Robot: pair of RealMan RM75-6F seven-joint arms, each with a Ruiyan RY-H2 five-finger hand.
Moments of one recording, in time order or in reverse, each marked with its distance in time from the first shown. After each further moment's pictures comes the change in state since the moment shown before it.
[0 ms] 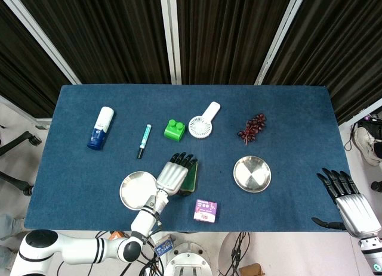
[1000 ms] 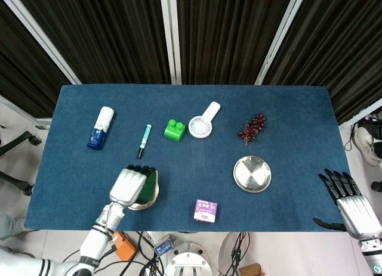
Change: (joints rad) left arm 0.192 0.434 0.291 -0.415 0.202 0.292 -0.046; right arm -0.021 -0.010 0.011 -0.009 0.005 0.004 -0.039
